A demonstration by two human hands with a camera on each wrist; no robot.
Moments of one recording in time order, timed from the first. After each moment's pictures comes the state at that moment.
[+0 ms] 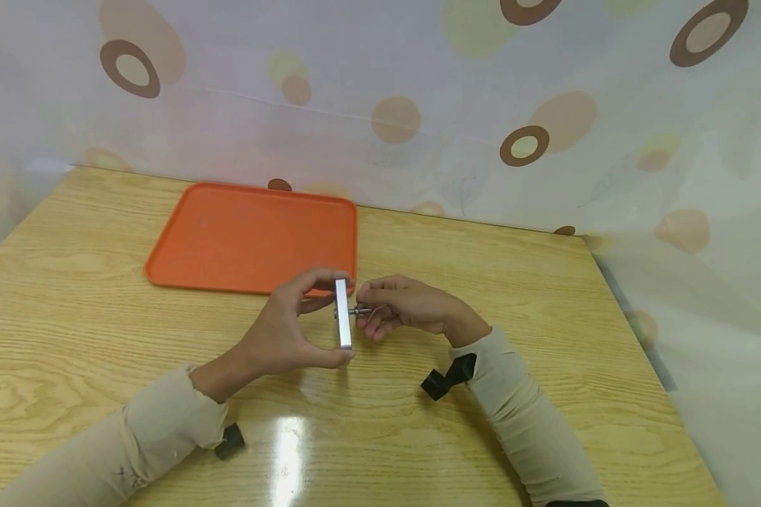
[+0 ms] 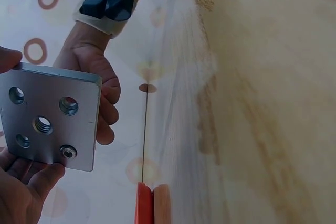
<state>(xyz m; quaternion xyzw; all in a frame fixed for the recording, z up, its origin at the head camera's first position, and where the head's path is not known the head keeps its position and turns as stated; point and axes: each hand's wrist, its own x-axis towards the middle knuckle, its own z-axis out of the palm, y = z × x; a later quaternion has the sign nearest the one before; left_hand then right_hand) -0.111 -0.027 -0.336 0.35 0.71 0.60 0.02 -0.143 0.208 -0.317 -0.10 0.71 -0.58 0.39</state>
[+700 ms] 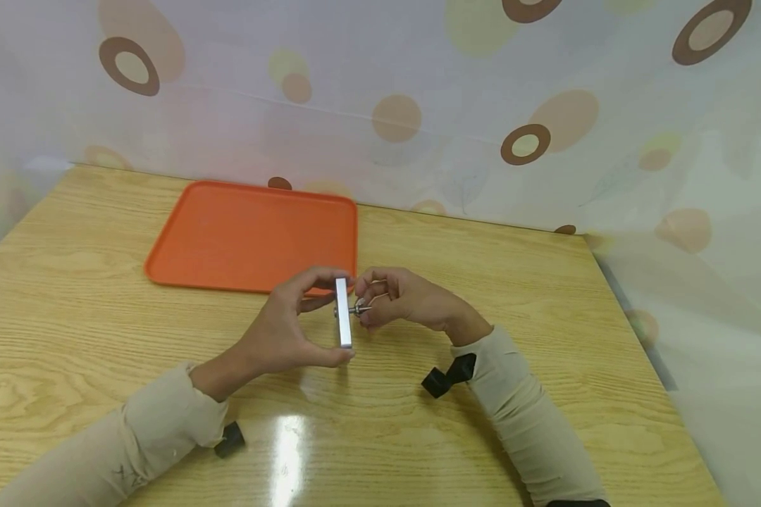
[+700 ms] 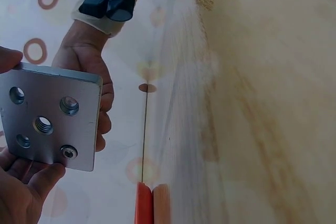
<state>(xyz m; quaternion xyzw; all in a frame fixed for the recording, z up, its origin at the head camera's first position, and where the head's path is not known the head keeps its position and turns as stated) -0.111 -0.026 -0.335 0.35 0.71 0.61 0.02 -0.145 0.211 -0.317 -0.17 0.70 -0.60 0.35</state>
